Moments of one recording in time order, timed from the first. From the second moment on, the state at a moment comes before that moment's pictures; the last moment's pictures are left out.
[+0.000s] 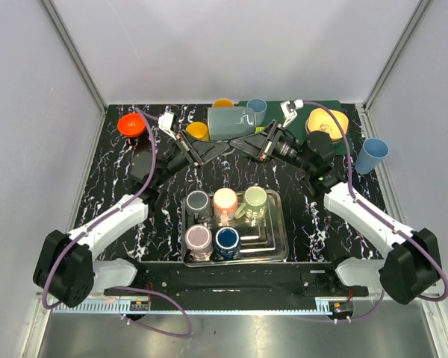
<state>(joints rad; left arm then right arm) -0.50 1.20 0.73 0.87 0.53 -1.29 0.54 1.26 0.95 0.54 -0.57 1.15</state>
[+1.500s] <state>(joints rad) -0.18 1.54 1.24 -0.58 -0.24 -0.45 0.55 0.94 1.15 -0.59 0.07 0.54</state>
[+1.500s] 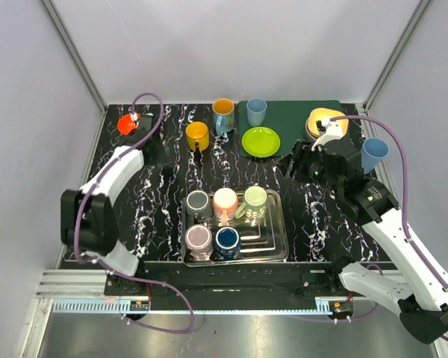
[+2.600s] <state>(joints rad) -0.20 2.01 1.59 -0.49 -0.21 -0.38 0.55 1.03 1.06 -0.60 0.07 0.53</state>
